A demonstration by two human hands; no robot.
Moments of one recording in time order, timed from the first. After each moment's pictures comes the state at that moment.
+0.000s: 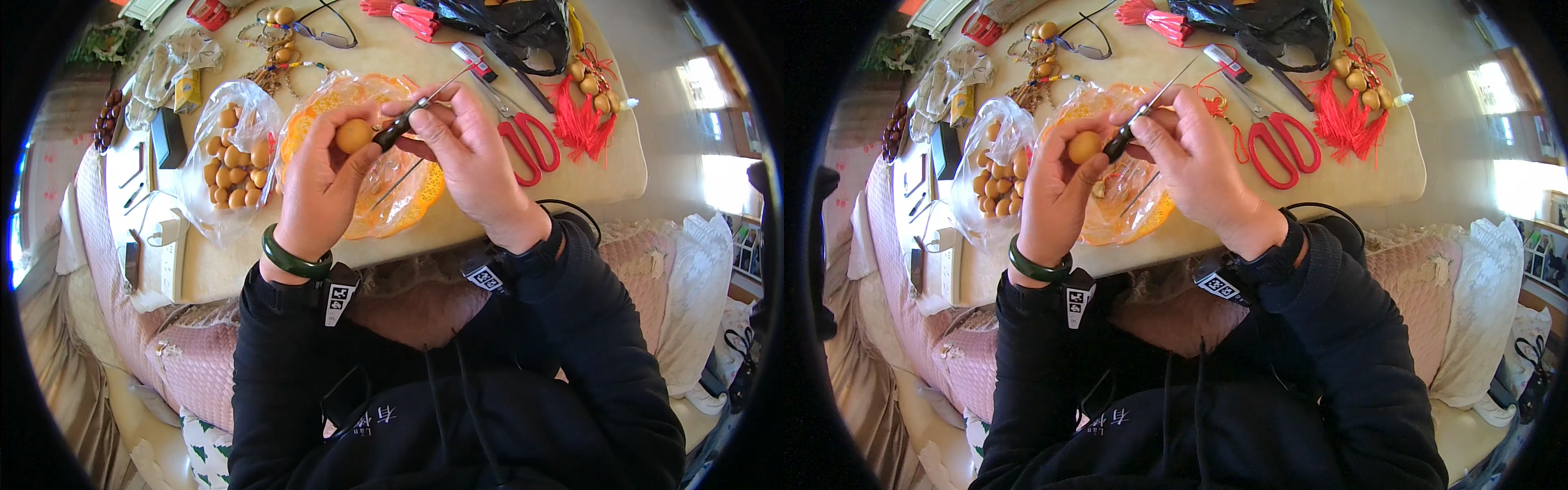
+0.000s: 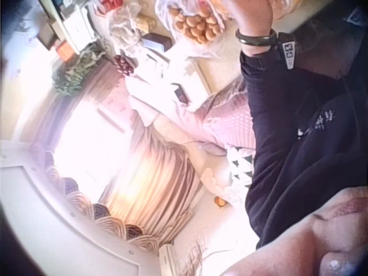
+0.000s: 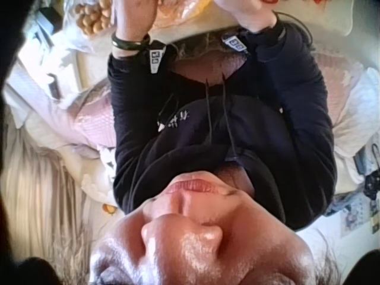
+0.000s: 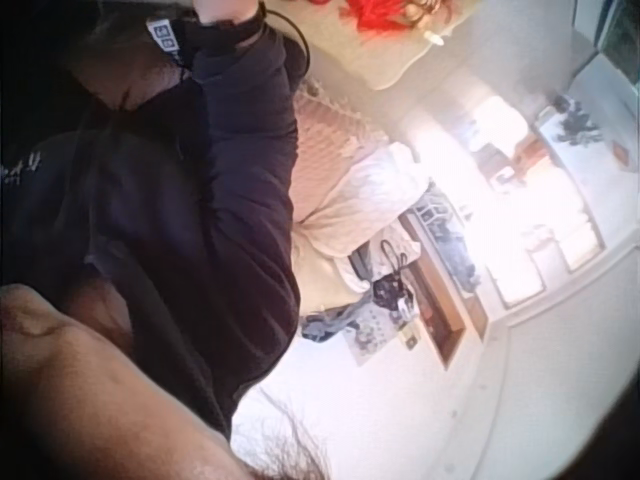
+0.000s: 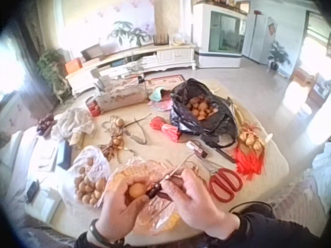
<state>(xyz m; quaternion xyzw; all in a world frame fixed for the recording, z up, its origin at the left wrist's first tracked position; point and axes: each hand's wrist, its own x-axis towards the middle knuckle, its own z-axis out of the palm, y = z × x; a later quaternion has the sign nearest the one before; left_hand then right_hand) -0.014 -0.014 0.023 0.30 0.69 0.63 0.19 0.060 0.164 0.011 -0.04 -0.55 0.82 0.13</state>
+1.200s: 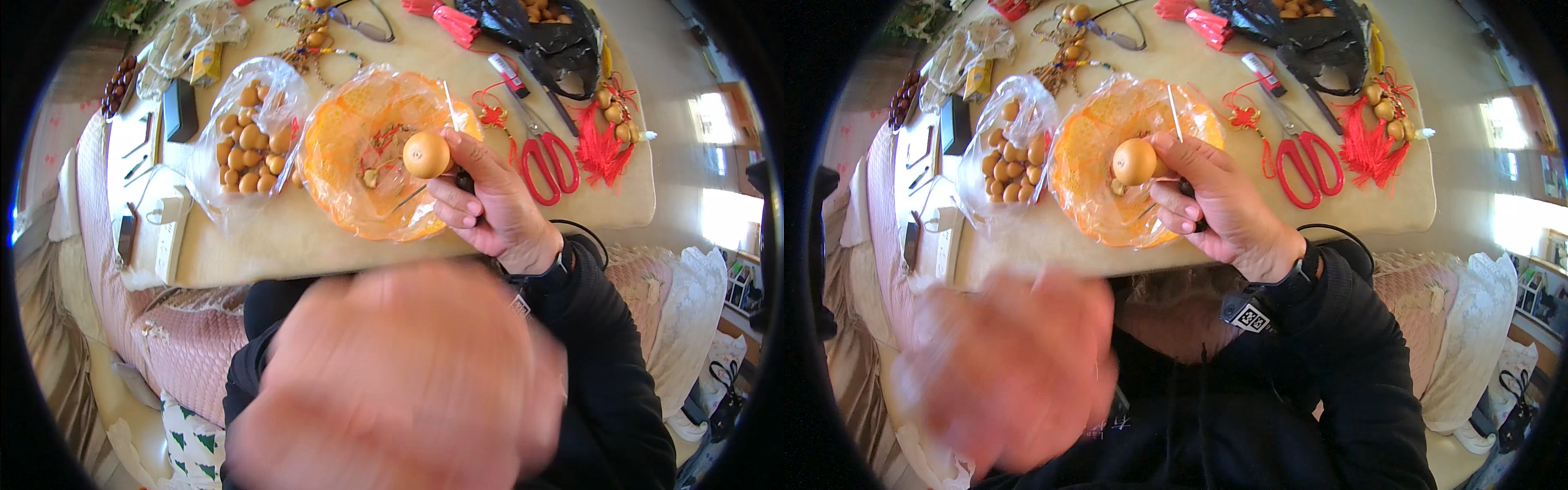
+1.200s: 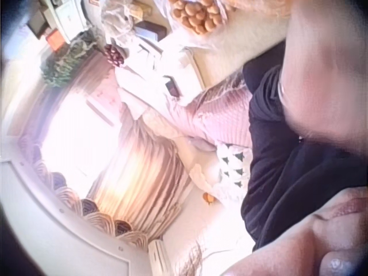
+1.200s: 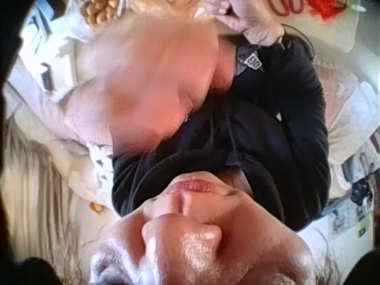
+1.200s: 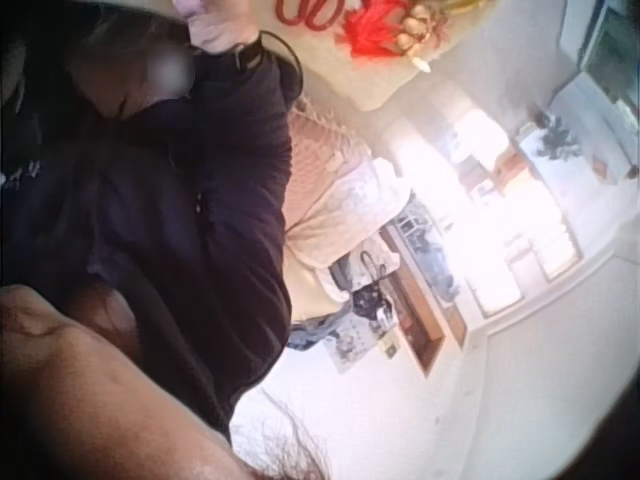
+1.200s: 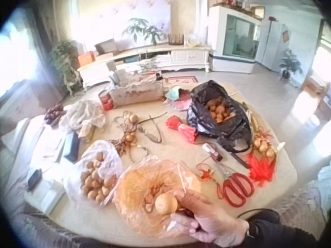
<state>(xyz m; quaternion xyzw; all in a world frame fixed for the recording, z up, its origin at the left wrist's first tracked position) 0.068 -0.011 0.113 0.47 0.62 0.63 -0.06 0.070 0.150 0.029 -0.15 -0.27 0.94 -0.15</state>
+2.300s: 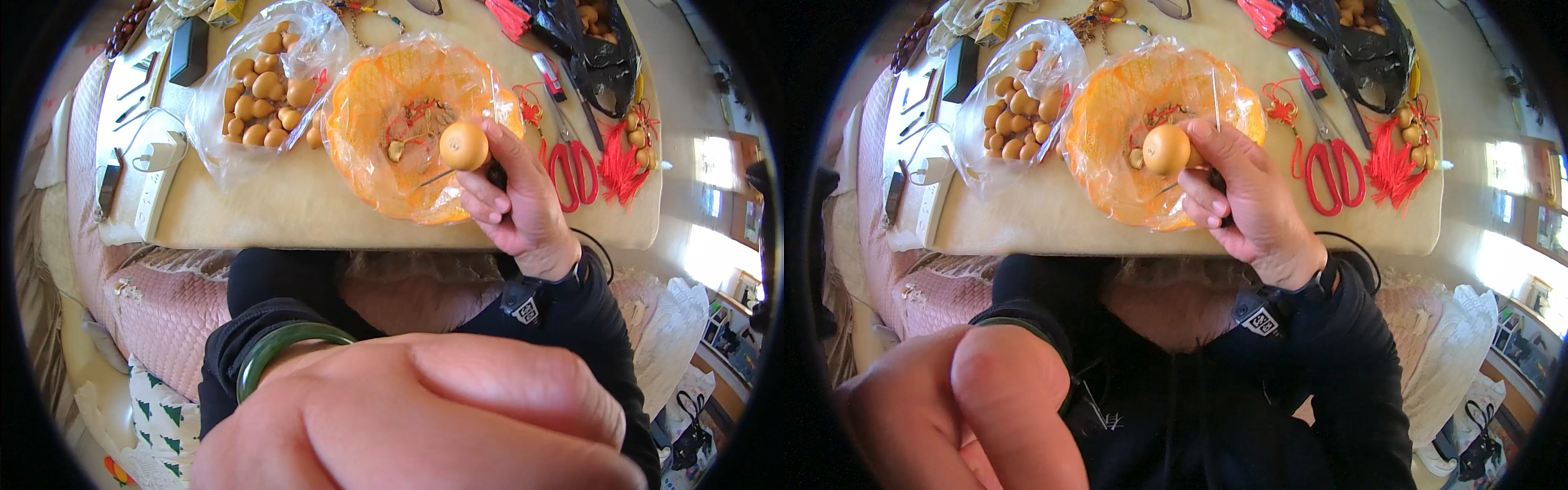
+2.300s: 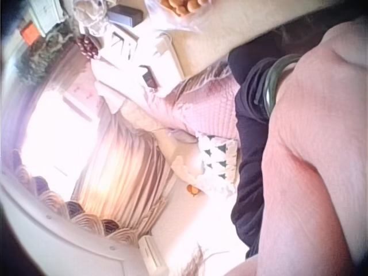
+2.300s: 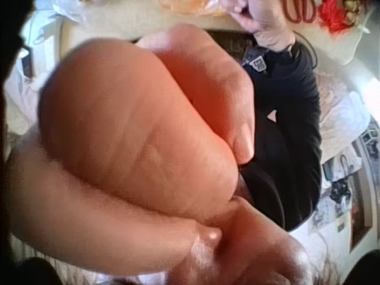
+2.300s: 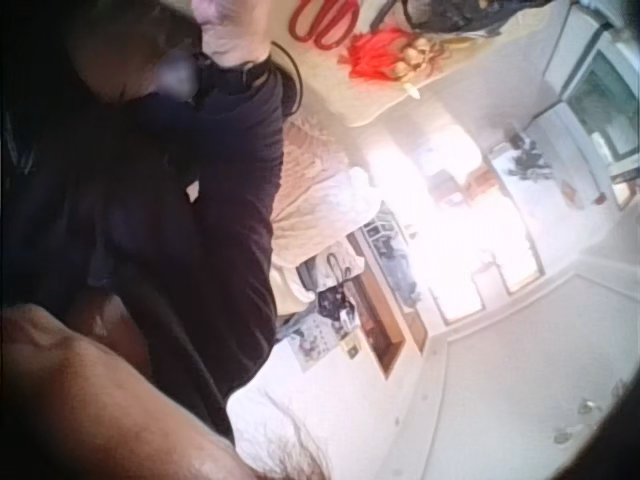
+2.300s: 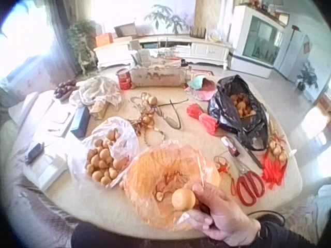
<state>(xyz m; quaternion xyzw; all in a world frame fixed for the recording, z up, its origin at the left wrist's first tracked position) 0.099 -0.041 0.116 0.49 0.49 0.73 -0.03 0.068 0.140 0.010 -0.15 -0.31 0.93 -0.16</state>
